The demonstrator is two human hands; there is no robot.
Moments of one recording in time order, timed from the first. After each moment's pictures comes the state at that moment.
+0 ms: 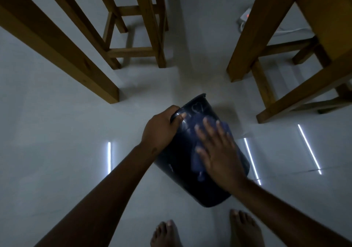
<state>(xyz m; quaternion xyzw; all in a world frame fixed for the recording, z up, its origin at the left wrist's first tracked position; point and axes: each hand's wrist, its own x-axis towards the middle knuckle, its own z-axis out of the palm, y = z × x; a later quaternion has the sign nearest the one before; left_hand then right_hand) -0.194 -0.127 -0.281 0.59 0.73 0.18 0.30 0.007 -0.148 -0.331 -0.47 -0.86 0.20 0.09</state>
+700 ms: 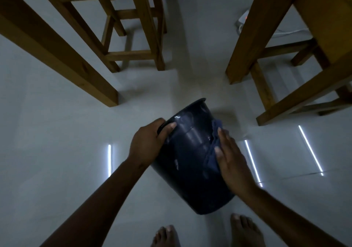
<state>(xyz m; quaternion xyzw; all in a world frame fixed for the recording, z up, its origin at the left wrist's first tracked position) -0.212 -0.149 -0.281 0.56 0.76 0.16 0.29 0.037 -0.154 -0.341 -0.56 -0.73 0.38 0.13</state>
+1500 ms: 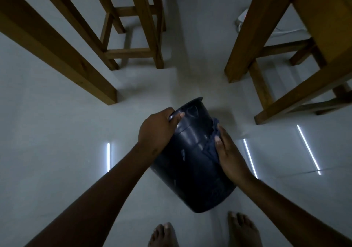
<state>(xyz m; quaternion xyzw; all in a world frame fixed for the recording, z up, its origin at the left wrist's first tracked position) -0.190 -0.121 -0.279 0.58 0.77 0.14 0.24 0.040 -0.135 -0.355 -0.57 -0.68 0.43 0.18</state>
